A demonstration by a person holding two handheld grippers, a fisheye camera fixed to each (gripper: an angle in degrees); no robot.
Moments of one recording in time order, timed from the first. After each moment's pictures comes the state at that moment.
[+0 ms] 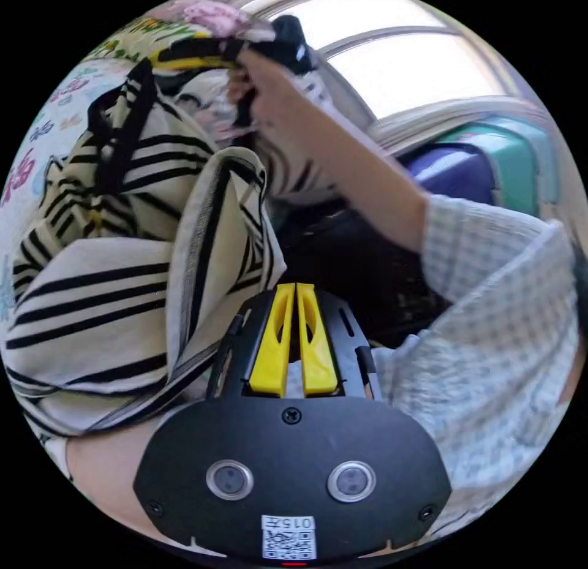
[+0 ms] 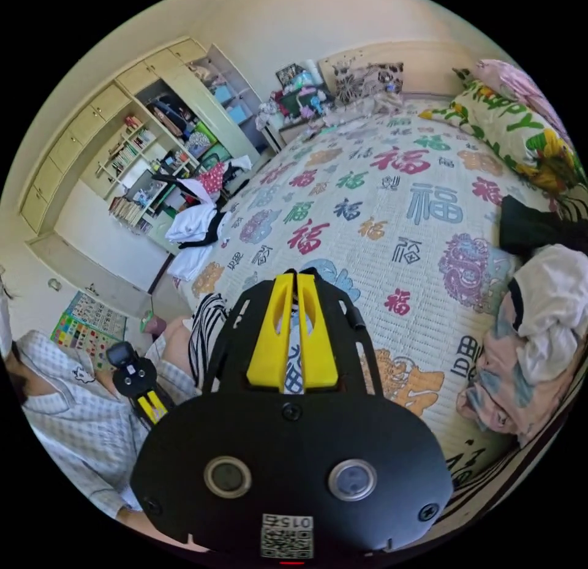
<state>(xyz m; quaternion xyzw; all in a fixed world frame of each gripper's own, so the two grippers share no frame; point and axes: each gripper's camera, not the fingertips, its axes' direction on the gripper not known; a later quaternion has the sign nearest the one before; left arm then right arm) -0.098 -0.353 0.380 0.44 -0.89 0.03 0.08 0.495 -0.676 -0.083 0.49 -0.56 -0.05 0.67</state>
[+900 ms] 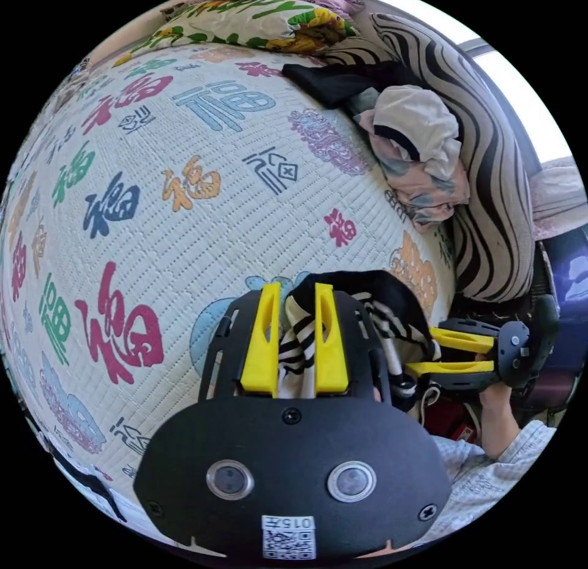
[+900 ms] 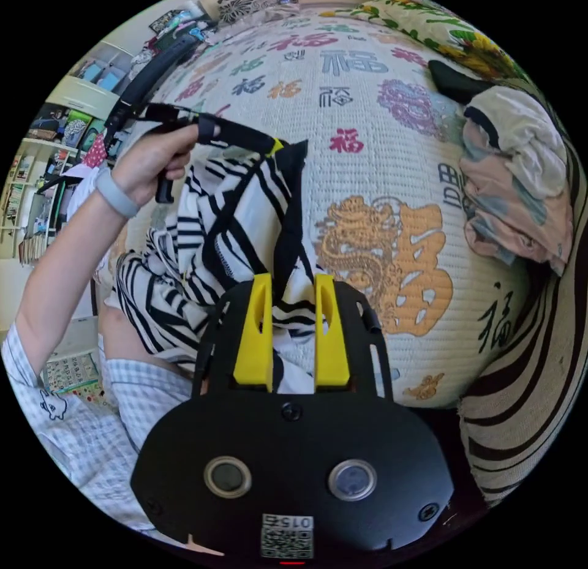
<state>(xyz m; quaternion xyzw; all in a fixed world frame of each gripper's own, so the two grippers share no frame) 0.102 -0.375 0.311 0.51 -0.84 -0.16 -0.13 0.372 -0.656 -0.152 0.25 -0.52 0.06 0.82</state>
